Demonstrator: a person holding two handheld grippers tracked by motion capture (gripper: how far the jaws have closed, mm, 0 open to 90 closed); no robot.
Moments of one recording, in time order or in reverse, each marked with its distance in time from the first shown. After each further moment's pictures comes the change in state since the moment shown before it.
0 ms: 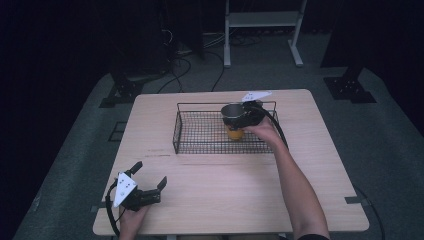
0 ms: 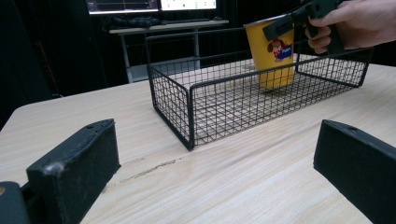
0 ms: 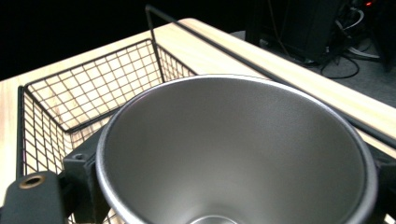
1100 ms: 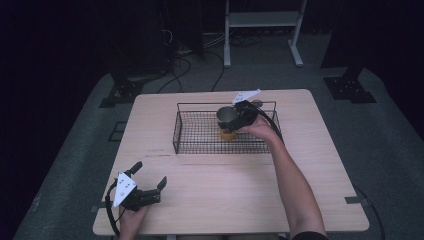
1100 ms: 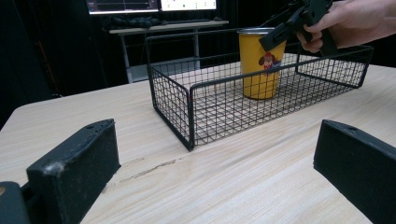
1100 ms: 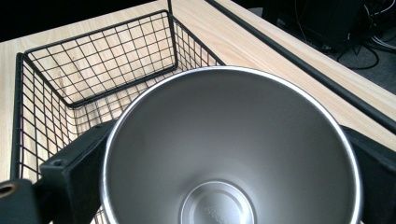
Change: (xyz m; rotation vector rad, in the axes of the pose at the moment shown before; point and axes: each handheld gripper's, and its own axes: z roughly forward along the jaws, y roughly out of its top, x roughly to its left) left arm 0.000 0.000 0.000 -0.002 0.000 -0.002; right arm 0.007 0.010 0.017 0.109 0.038 -0.085
